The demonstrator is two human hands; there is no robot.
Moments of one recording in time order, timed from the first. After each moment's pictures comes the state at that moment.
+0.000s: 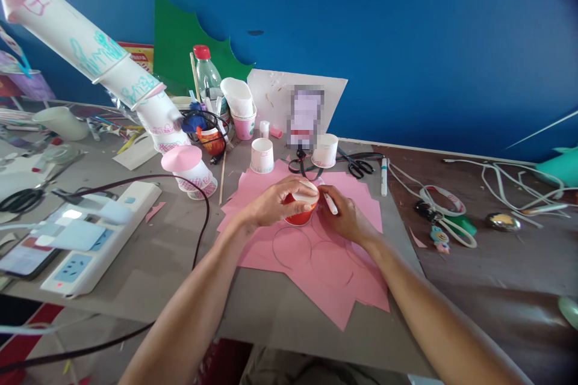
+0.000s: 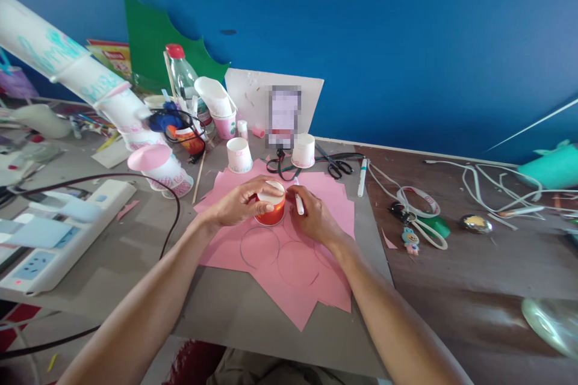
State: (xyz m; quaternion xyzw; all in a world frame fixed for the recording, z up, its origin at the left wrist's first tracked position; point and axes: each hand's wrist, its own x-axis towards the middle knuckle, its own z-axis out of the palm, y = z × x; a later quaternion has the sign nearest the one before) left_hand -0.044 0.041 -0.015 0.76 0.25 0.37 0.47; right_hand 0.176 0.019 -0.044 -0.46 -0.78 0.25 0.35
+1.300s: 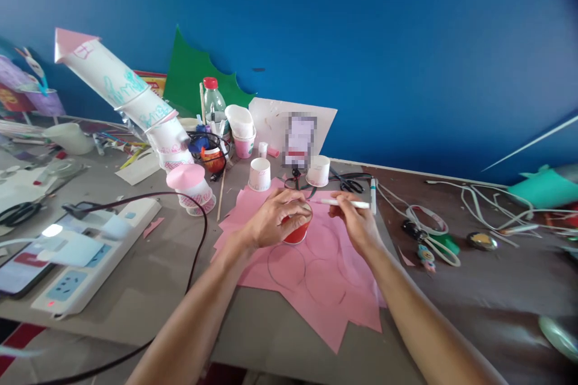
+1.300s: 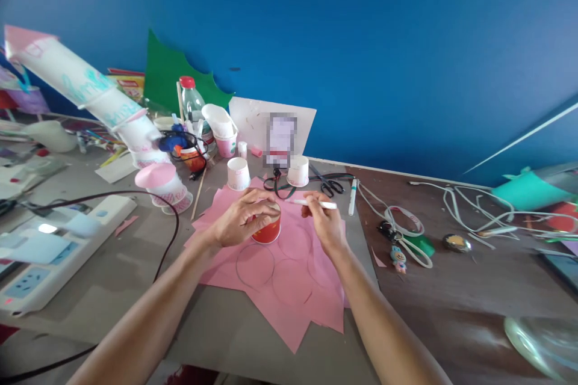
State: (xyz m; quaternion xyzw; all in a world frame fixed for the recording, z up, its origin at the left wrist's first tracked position) left_hand -0.042 0.034 0.004 0.87 0.26 0.37 0.20; right_hand 0.185 0.032 -0.030 -0.52 -0.56 0.36 0.53
